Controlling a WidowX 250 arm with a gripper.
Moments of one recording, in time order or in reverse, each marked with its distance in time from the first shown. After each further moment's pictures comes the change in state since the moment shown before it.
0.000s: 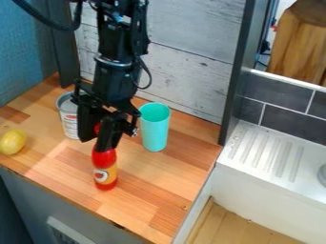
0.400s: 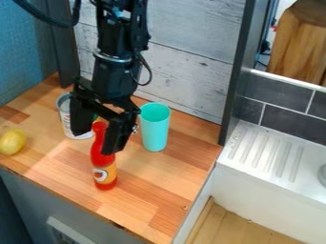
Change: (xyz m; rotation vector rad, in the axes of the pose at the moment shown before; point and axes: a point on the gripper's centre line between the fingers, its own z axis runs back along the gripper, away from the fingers) arm -0.004 -0.004 0.006 0.003 -0.001 -0.011
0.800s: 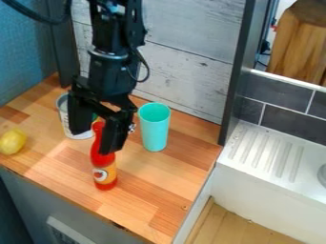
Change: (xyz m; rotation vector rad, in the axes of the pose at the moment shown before) arm -0.007 -0.005 0.004 -0.020 -0.026 -0.050
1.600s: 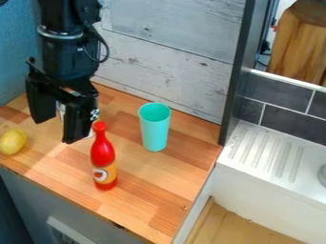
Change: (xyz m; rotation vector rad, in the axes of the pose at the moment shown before) arm -0.034 0.028 0.017 0.012 -0.091 0.065
